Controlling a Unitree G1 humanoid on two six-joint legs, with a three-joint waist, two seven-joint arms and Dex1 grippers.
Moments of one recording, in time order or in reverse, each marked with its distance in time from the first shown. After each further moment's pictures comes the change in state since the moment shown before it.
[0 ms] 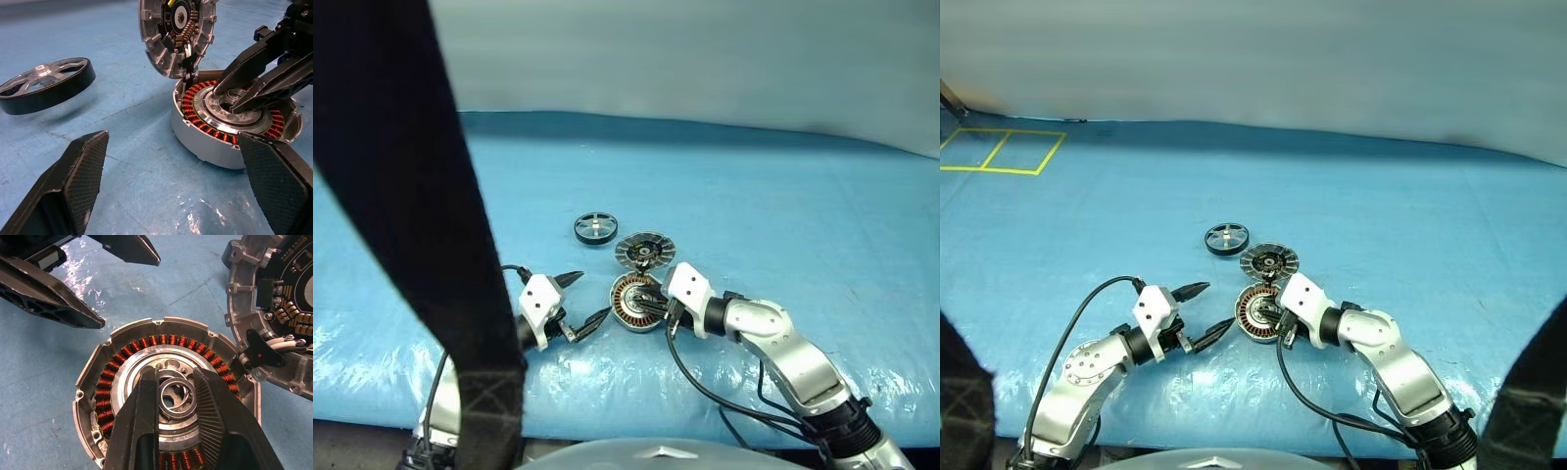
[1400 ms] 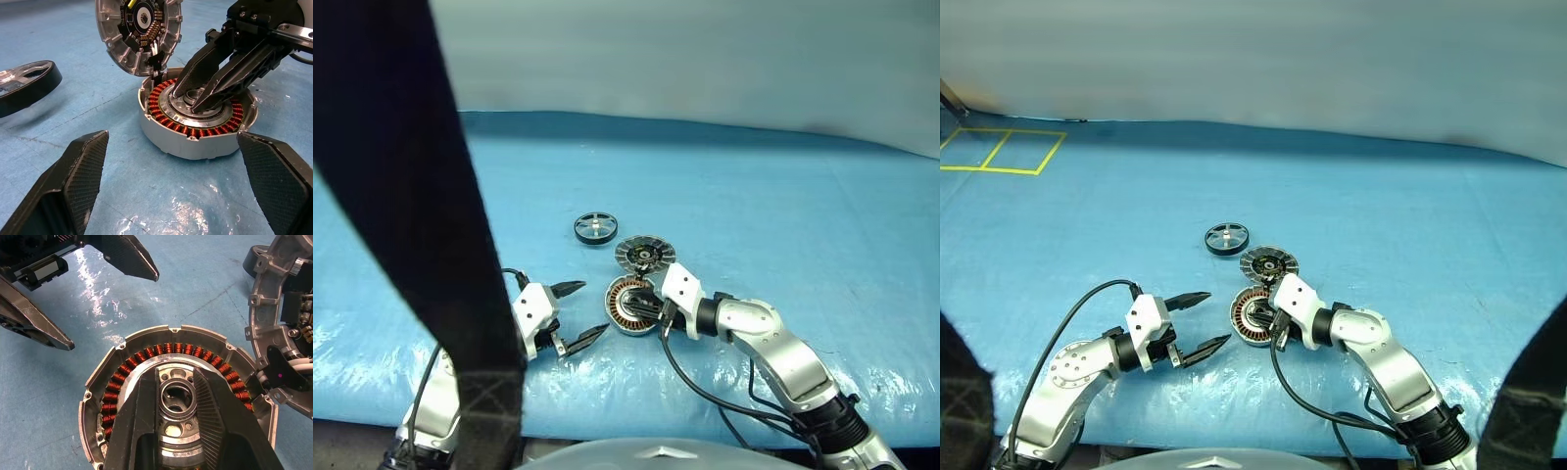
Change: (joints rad) left arm 0.006 0.089 0.004 -0.004 -0.046 -0.049 -0.122; right arm -0.017 0.038 0.019 0.030 0.022 0.005 0.021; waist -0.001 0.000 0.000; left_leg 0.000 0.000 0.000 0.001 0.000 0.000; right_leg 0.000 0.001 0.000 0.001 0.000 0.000
